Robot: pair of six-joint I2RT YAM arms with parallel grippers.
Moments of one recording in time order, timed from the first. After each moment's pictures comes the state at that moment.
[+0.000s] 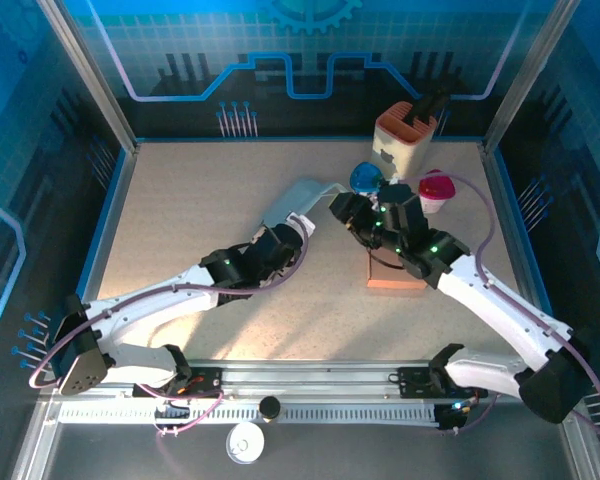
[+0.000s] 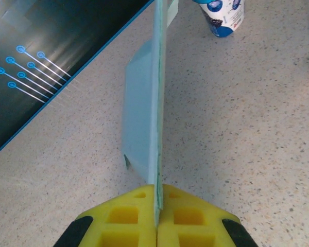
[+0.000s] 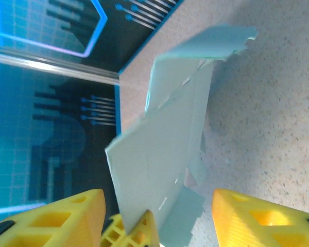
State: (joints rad) left arm -0.92 1.30 1.03 -0.46 -0.59 0.08; right arm 0.64 1.16 1.04 -0.35 -0.03 1.18
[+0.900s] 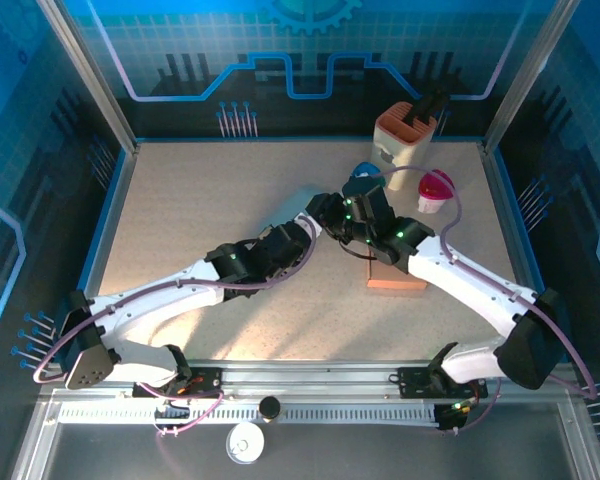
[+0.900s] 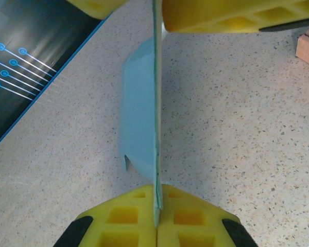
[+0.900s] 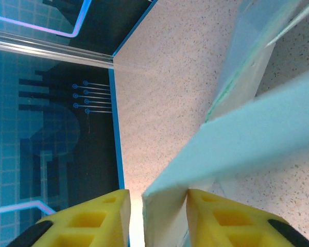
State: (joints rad) left arm -0.95 1.34 1.11 -0.58 -0.57 0.07; right arm 0.71 1.36 1.14 -0.29 -0.03 1.24
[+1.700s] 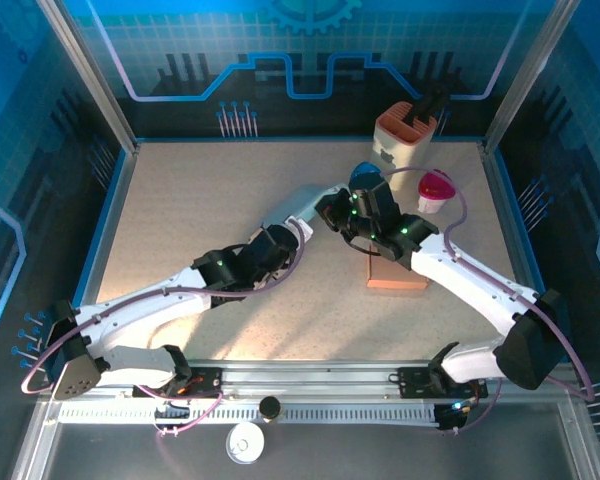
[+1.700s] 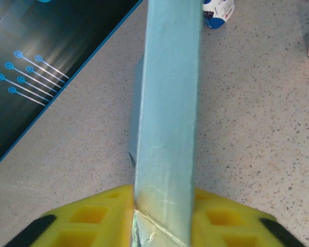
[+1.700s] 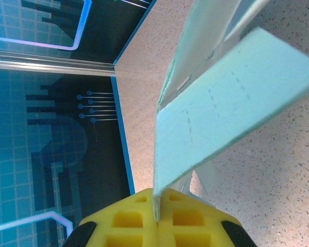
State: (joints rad) left arm -0.93 1.25 1.02 -0.50 -0.58 0.14; right arm 0.66 1.35 1.14 -0.29 -0.06 1.30
